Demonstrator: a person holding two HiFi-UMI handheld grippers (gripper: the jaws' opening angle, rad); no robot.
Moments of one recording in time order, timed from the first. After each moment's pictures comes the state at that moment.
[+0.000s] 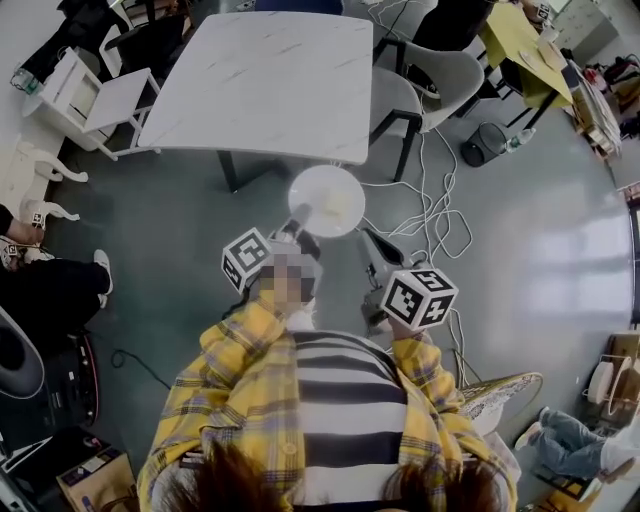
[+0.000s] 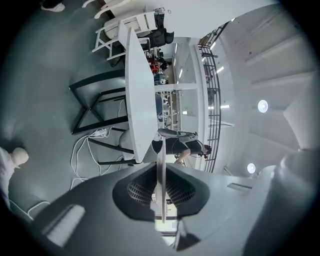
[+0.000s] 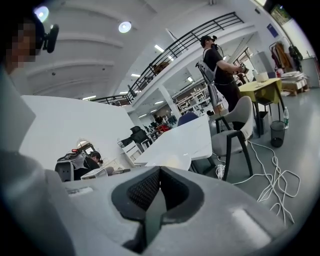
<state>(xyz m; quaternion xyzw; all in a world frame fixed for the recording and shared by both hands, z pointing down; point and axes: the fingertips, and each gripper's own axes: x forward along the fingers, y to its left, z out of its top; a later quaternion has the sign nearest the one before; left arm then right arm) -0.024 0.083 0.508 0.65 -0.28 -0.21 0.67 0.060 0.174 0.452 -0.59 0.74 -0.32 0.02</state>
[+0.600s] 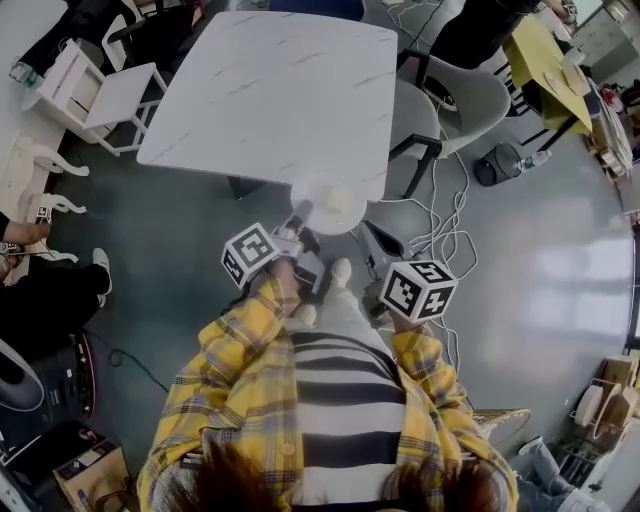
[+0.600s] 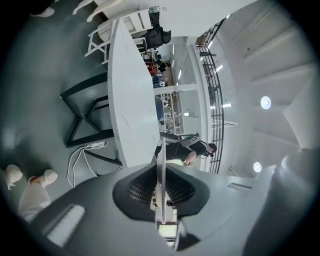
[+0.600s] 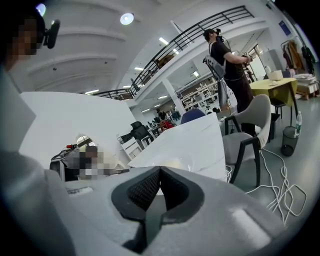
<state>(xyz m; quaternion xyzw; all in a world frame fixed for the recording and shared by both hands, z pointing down) -0.011 -0.027 0.515 0.66 -0.31 -0.20 0.65 0.074 0.048 0.458 -0.56 0.76 -0.32 -0.01</state>
